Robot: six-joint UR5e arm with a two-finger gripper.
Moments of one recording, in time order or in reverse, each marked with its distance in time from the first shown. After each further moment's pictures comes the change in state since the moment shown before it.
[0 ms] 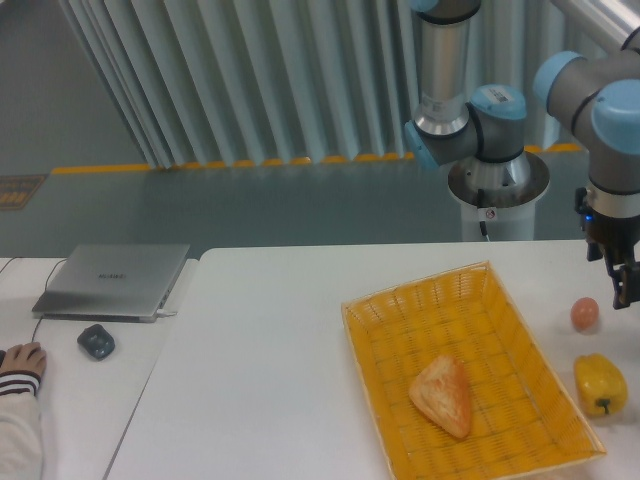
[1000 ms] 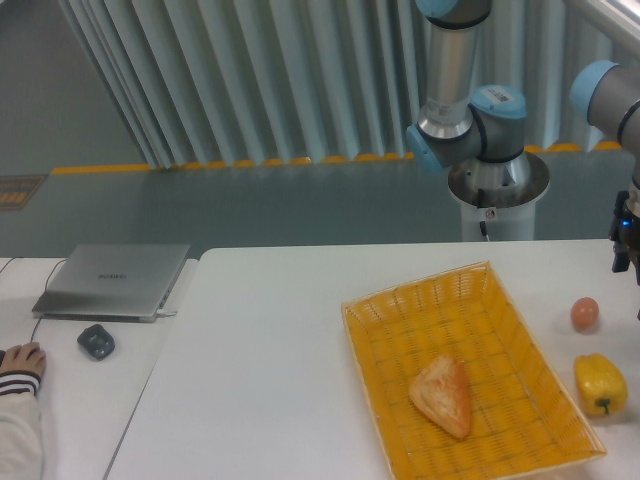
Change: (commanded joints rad) arm 0.039 -0.002 0.000 0.044 -0.072 0.057
